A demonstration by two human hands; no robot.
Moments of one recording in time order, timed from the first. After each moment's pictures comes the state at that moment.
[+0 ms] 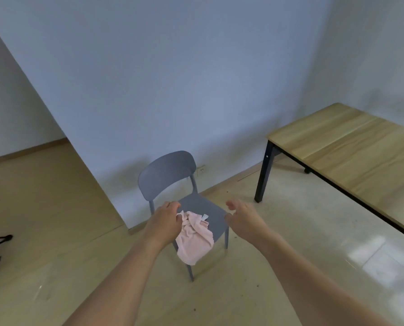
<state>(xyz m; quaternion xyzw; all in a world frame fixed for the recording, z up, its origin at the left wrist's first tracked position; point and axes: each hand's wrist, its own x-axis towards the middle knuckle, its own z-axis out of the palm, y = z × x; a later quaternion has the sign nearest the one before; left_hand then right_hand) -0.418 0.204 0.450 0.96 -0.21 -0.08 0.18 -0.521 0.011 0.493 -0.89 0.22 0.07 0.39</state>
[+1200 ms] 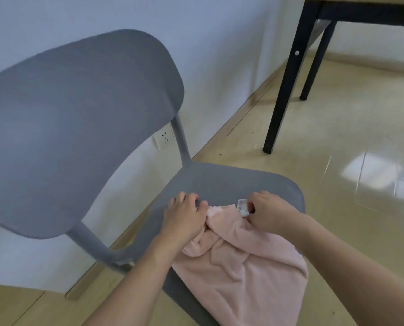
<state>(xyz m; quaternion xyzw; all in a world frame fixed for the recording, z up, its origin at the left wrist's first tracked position) -0.042 0.126 -0.068 0.90 -0.35 -0.20 0.17 -0.182 -0.012 -0.035 -0.90 0.35 0.18 0.21</state>
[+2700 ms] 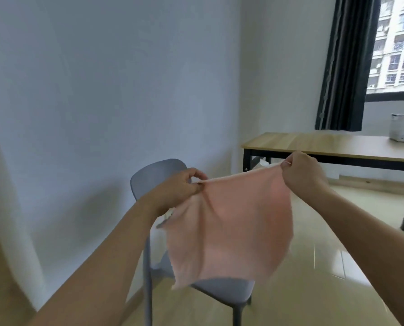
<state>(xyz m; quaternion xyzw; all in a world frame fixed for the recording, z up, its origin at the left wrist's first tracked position) -0.175 0.340 0.227 0.71 -0.54 -0.16 0.41 -0.395 0.169 0.239 -0.78 0.46 -0.40 0.10</state>
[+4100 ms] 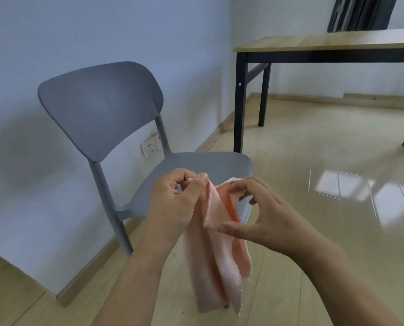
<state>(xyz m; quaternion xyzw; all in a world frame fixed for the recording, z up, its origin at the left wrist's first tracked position) -0.216 0.278 0.016 0.67 -0.40 -0.11 0.61 -0.376 0.188 0.009 -0.89 0.23 -0.23 0.33</state>
